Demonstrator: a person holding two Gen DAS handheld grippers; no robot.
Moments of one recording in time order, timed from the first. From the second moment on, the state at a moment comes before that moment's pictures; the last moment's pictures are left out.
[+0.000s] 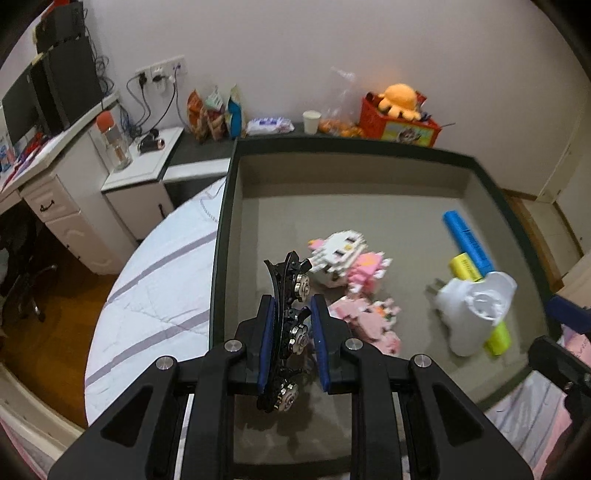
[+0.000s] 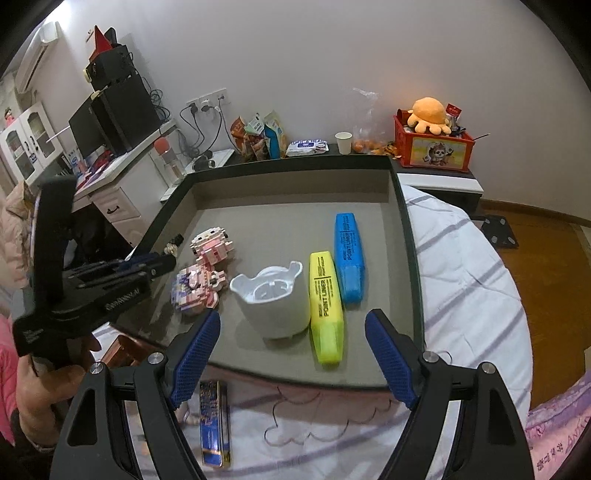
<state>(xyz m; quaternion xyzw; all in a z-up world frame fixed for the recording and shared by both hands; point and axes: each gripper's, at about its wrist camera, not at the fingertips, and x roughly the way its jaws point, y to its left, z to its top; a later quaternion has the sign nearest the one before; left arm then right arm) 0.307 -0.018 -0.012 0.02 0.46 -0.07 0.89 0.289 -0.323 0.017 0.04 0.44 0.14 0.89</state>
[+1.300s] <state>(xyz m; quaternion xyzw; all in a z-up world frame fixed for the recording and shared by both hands) 0.130 0.036 0.024 0.00 0.40 0.00 0.92 0.192 -0.294 0.020 0.01 0.44 0.13 0.89</state>
